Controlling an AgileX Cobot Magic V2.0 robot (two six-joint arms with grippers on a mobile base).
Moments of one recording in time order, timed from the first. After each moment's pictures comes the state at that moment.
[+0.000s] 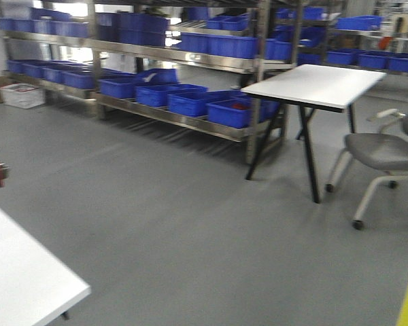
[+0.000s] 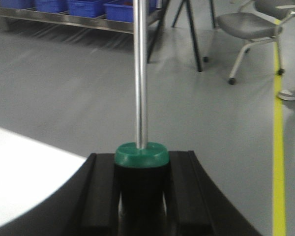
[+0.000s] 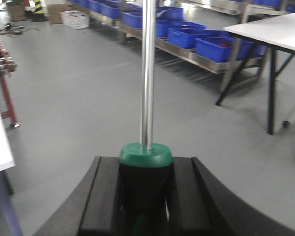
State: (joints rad) left arm -0.06 0.74 -0.91 -0.39 0.63 0.36; right arm 0.10 0.76 -0.92 0.30 0.50 -0.32
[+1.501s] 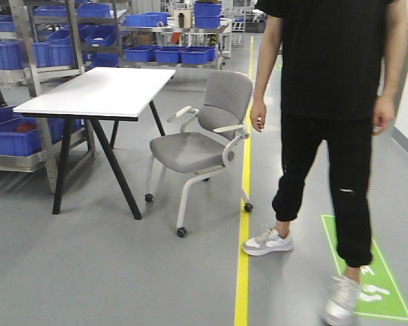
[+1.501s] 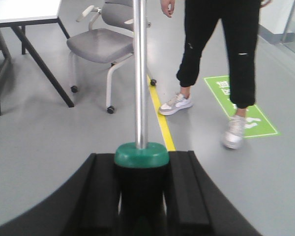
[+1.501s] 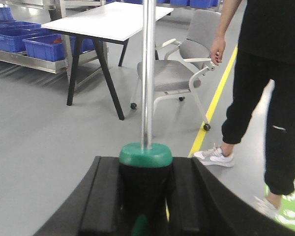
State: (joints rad) left arm -0.06 0.74 -0.91 -0.39 0.63 0.36; right arm 0.10 0.76 -0.92 0.30 0.50 -0.32
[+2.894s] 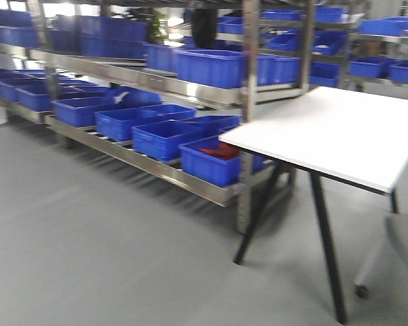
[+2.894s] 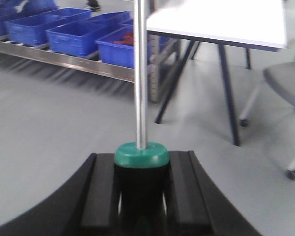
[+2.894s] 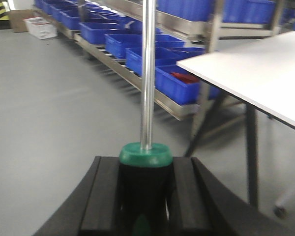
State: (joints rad) left arm -0.06 0.74 -0.91 -0.39 0.63 0.36; right arm 0.10 0.76 -0.92 0.30 0.50 -0.32
